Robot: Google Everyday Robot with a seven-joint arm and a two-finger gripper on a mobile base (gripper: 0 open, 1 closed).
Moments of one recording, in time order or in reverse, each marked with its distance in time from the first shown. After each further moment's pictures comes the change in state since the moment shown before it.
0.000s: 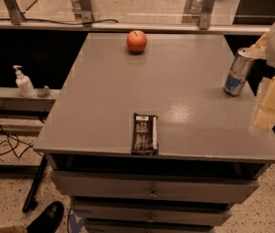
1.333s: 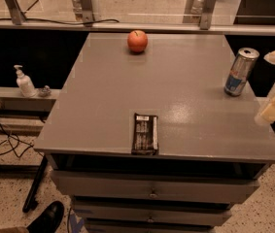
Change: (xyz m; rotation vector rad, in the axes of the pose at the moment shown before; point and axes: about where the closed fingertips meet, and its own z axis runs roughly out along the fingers) arm 0.053 -0.053 0.040 0.052 -0.175 0.165
